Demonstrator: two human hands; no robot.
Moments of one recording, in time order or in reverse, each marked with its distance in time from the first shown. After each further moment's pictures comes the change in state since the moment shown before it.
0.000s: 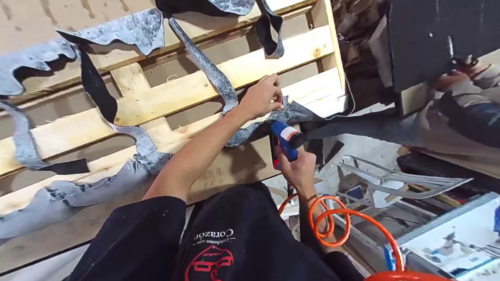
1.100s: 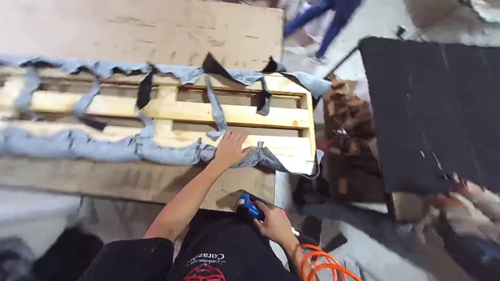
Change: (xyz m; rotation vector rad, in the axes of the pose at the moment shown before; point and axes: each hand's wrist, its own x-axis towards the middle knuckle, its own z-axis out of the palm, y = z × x) left_hand -0.049 0.073 0.062 0.413 0.383 -0.552; right_hand -0.007 0.166 -0.063 -0.204 -0.752 -0.420
